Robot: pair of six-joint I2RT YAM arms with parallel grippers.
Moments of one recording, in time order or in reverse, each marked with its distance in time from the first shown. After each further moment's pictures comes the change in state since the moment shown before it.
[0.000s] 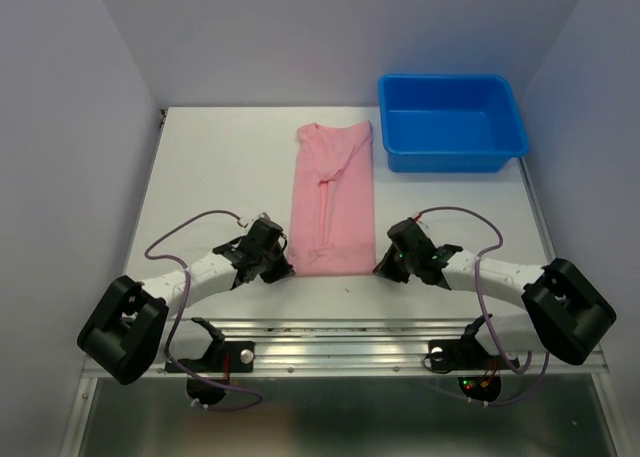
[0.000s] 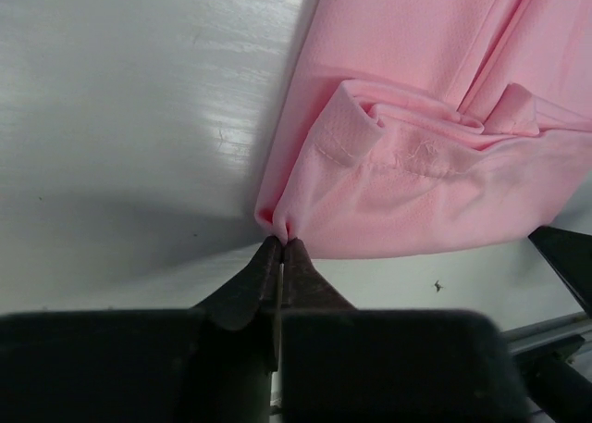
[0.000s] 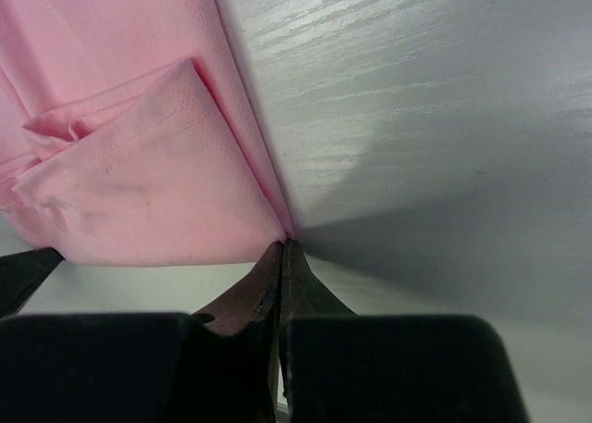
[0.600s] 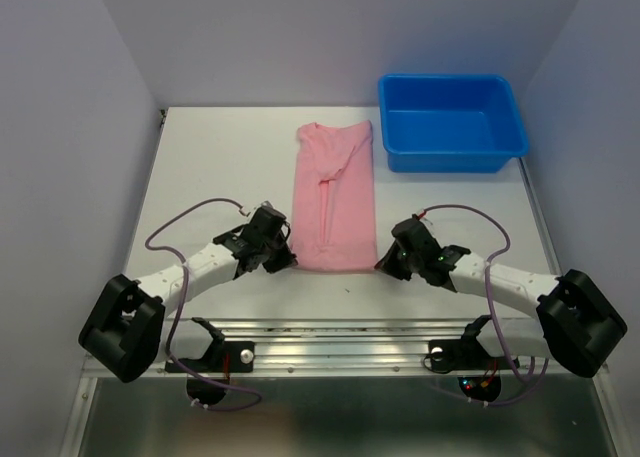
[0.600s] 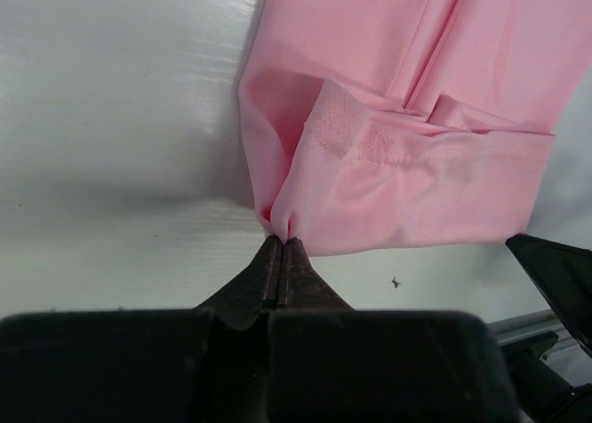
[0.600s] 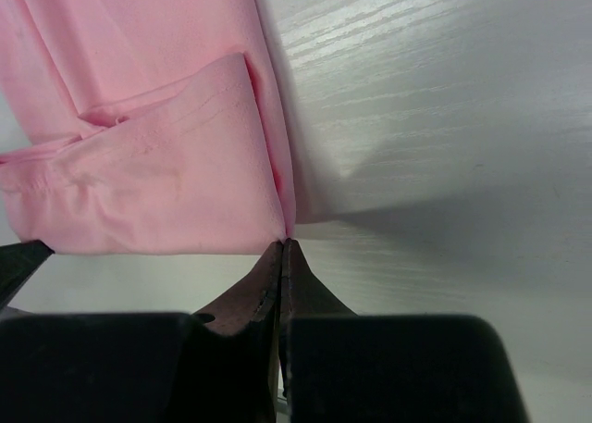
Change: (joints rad) left arm 0.000 0.006 0.108 -0.082 -0.005 0.002; right arm 0.000 -0.083 0.001 -0.032 0.023 0.002
